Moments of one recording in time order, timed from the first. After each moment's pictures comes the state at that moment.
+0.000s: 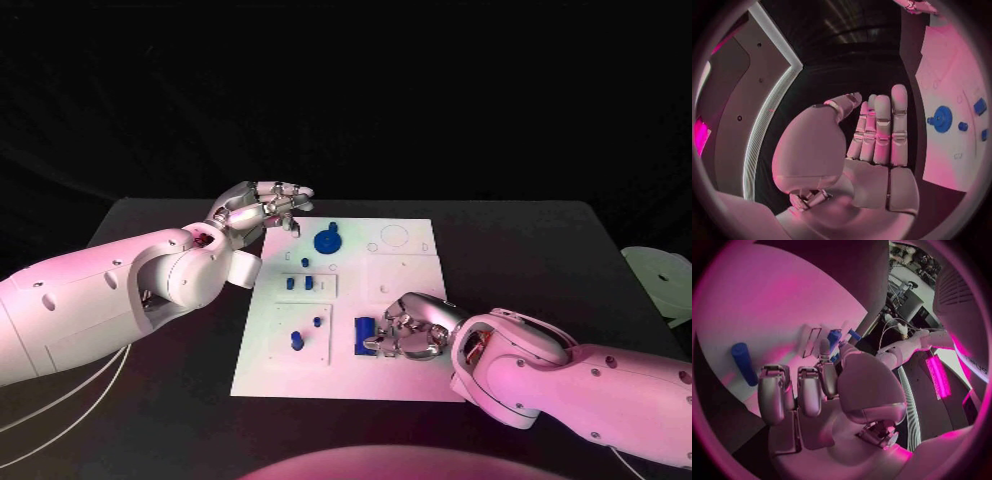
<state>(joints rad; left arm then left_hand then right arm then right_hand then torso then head) 1.10 -0.91 0.05 1.52 -0.10 -0.18 0.34 1.33 -0.21 0.56 0.04 0.21 0.96 0.16 0.27 0.26 1.18 0.09 0.27 0.15 1.14 0.01 1.13 0.41 0.17 1.10 0.10 0.88 0.49 1.00 -0.85 -0.13 1.82 -1.30 -0.38 -0.34 1.22 0.00 0.14 0.28 0.09 1.00 0.05 0.50 0.58 1.44 -0.02 1.30 1.31 1.47 -0.08 1.51 1.31 0.04 1.47 0.04 1.47 1.31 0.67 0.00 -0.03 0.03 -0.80</state>
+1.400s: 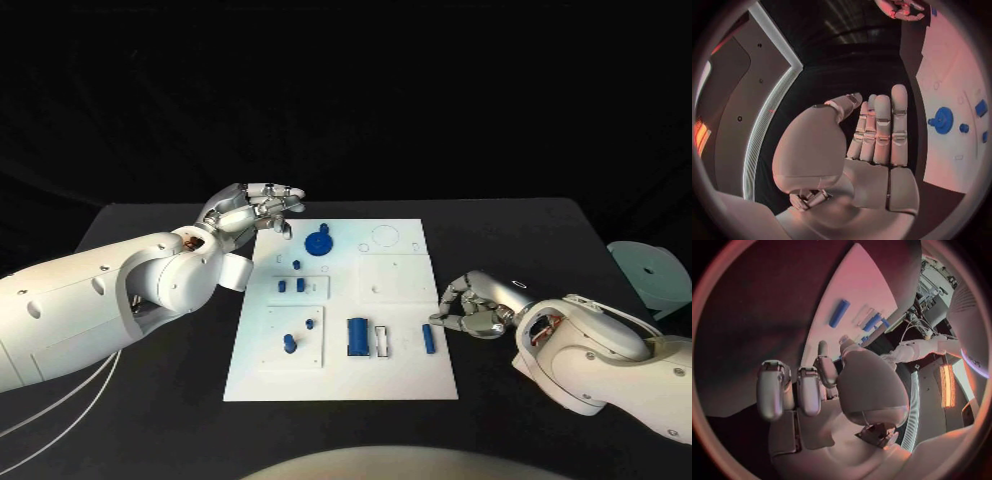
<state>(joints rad) 1.10 -0.92 0.05 1.53 -0.10 -0.18 0.34 1.33 -0.20 0.56 0.04 0.21 0.96 0.16 0.27 0.26 1.18 0.09 0.27 0.15 1.14 0.01 1.13 0.41 0.17 1.10 0.10 0.88 0.49 1.03 -1.08 -0.13 1.86 -1.44 -0.44 -0.40 1.23 -0.08 0.11 0.29 0.10 0.94 0.08 0.46 0.56 1.39 0.01 1.19 1.25 1.47 -0.07 1.49 1.31 0.04 1.47 0.05 1.39 1.31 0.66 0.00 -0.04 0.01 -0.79</state>
